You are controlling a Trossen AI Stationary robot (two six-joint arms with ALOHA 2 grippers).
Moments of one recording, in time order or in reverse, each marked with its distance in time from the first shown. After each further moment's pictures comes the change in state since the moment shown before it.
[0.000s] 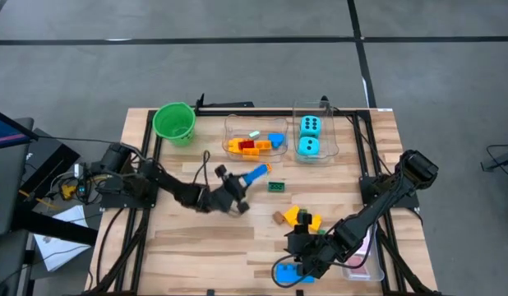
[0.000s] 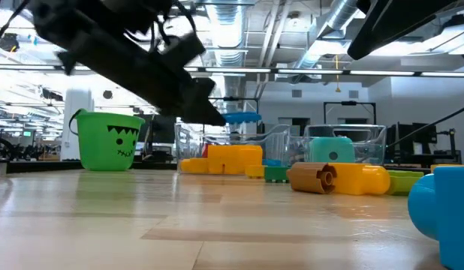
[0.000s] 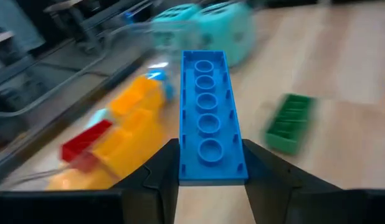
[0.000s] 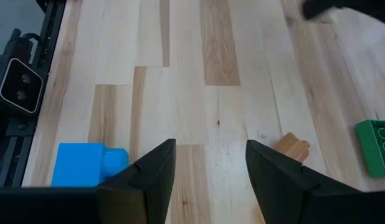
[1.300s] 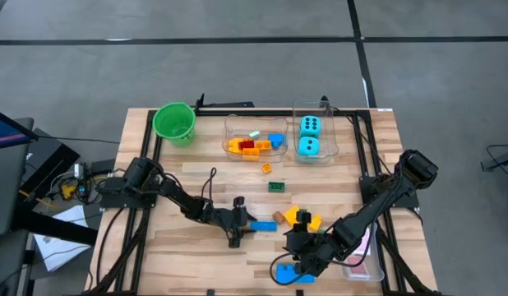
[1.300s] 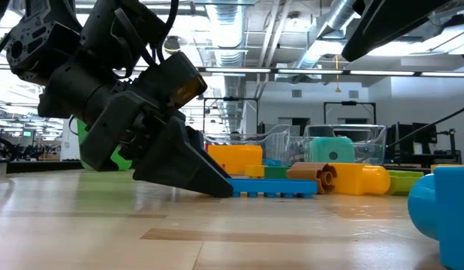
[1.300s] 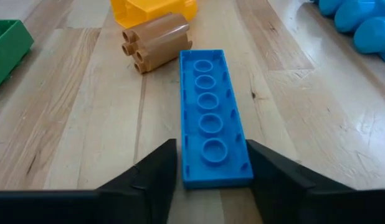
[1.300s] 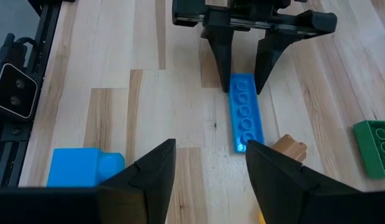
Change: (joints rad) left arm -0.123 0.257 0.003 0.241 0.663 -0.015; right arm -0.010 0.000 0.000 0.005 -0.003 0.000
